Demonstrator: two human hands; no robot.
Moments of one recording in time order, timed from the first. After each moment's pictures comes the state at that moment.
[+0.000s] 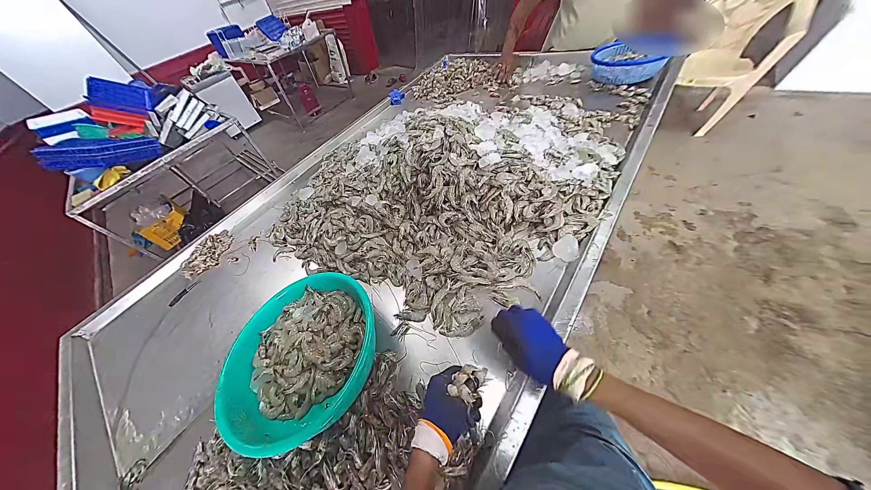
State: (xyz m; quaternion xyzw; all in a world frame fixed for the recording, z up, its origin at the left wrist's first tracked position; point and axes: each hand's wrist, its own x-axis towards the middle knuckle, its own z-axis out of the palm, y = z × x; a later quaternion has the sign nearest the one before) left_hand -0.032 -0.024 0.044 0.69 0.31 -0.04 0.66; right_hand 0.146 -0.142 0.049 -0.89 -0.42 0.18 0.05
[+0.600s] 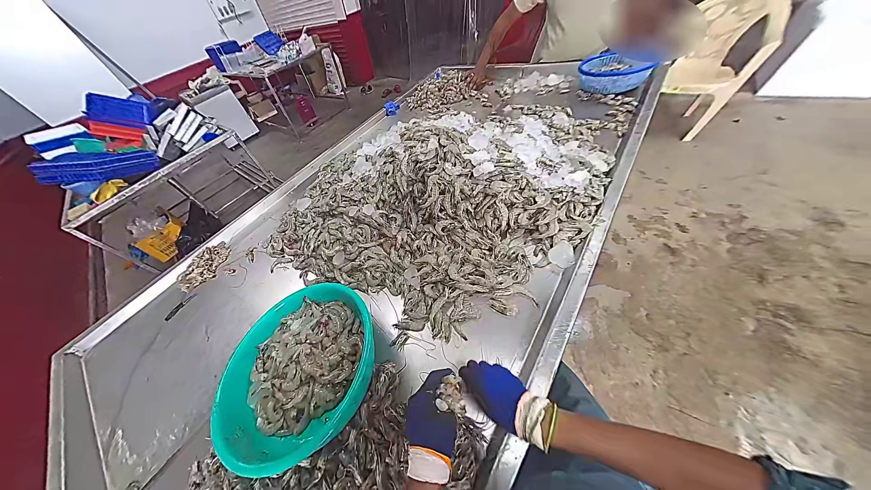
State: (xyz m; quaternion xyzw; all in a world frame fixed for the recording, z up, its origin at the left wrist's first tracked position) left_hand -0.044 -0.013 0.030 0.83 0.34 0.04 0.45; right_hand 0.082 -0.105 0.022 -0.84 -0.39 0.36 0.02
